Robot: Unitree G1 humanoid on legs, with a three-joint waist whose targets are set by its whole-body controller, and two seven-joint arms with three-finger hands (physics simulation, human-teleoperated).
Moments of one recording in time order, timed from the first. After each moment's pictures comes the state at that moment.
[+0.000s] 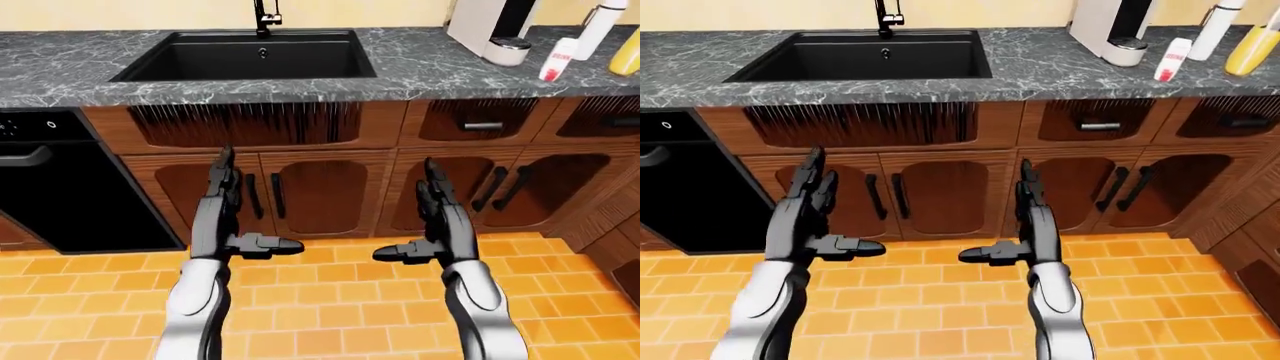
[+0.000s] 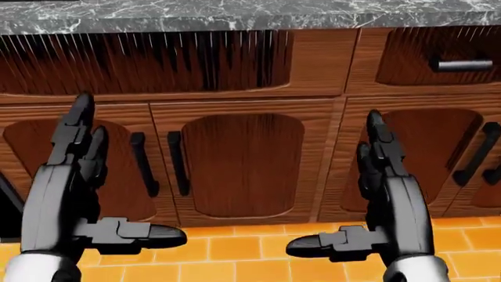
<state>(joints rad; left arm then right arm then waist) -0.09 0.04 0.06 -0.49 0.00 0.48 -0.05 -0.04 -0.03 -0.06 -0.33 0.03 0.32 0.06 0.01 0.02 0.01</state>
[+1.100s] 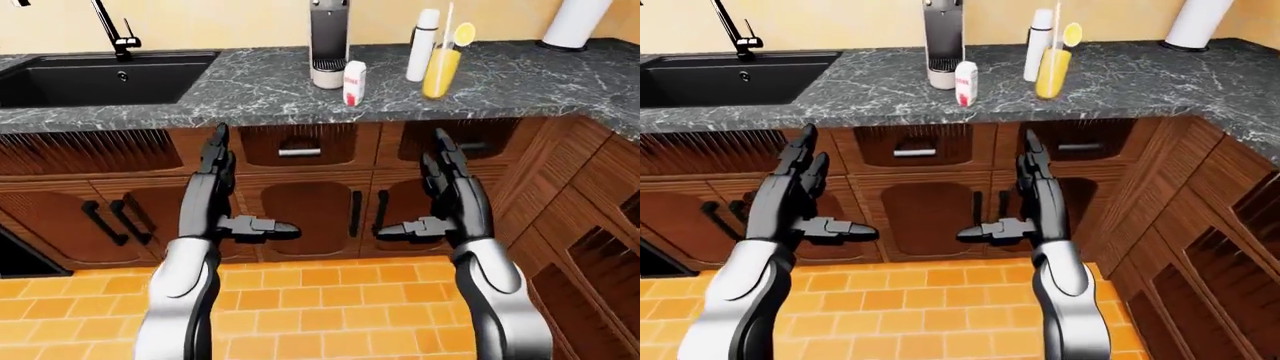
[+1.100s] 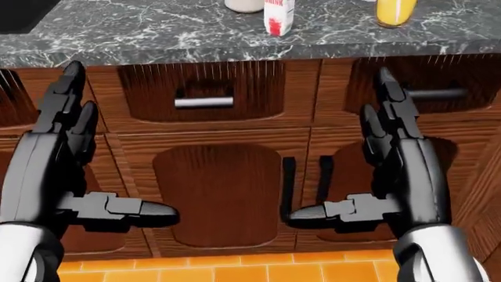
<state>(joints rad) -0.22 0.08 0.08 -0.62 0.05 0.74 -0.08 -0.15 -0.06 -0.09 -0.50 0.09 0.52 0.05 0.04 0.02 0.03</state>
